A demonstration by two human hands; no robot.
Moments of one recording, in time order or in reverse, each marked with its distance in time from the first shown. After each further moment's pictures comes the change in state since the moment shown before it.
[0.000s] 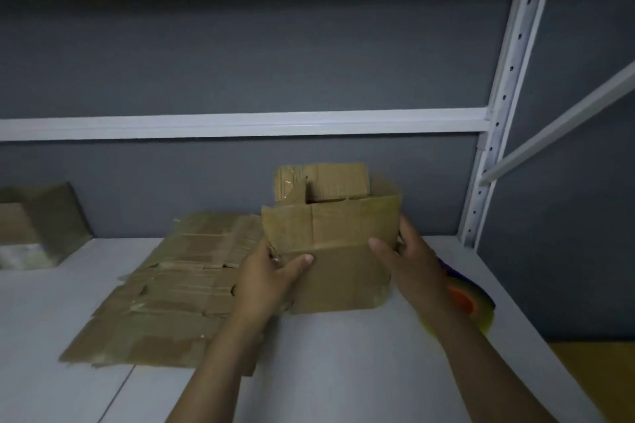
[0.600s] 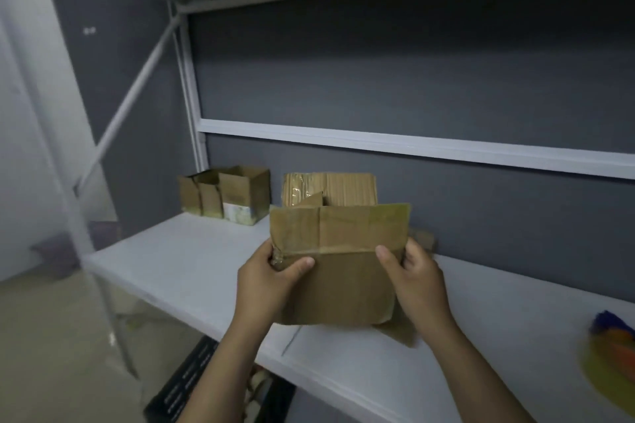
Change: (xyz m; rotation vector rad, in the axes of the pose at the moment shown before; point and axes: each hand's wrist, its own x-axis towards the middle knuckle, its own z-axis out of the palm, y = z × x) left_hand -0.125 0.005 -0.246 0.123 0.440 -0.093; right_hand -0.100 -0.126 0.198 0.229 -0.223 -0.151
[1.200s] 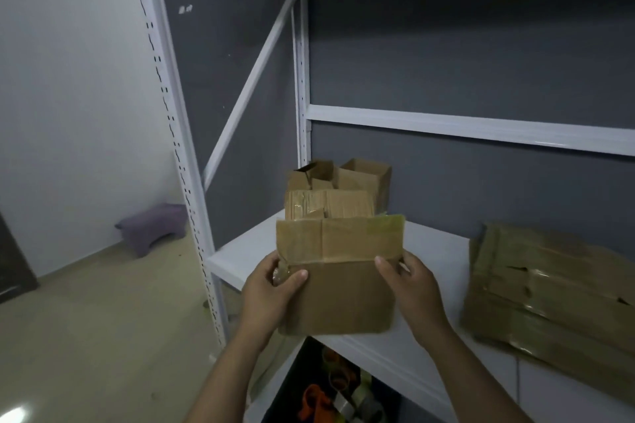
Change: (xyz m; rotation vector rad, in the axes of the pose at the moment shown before) left_hand 0.153 -0.201 -0.270 -0.092 0.061 -0.180; right_hand 0.045 0.012 0.370 0.031 -0.153 0.118
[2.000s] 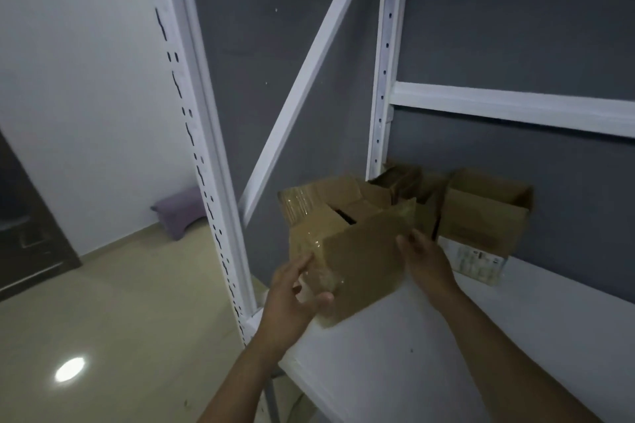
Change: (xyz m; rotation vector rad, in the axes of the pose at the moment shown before) left_hand 0.265 -0.149 -0.067 0.254 -0.080 0.008; right_hand 0.285 0.097 0.208 -0.154 -0.144 0.097
